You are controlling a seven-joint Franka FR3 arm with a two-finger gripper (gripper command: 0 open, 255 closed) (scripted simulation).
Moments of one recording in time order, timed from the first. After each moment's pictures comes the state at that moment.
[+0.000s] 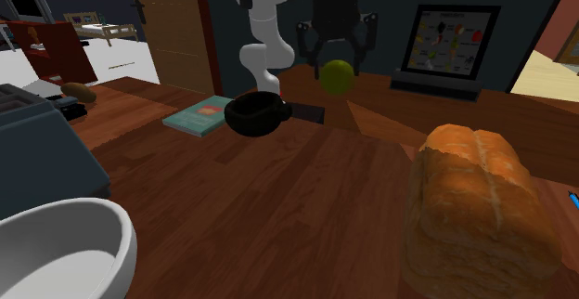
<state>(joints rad) 0.32 0.38 0.38 -1.16 -0.06 1.63 0.45</state>
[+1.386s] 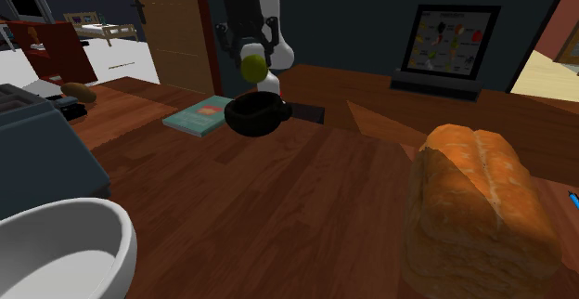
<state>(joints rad) 0.06 -0.14 0.24 -1.83 0.16 1.77 0.06</state>
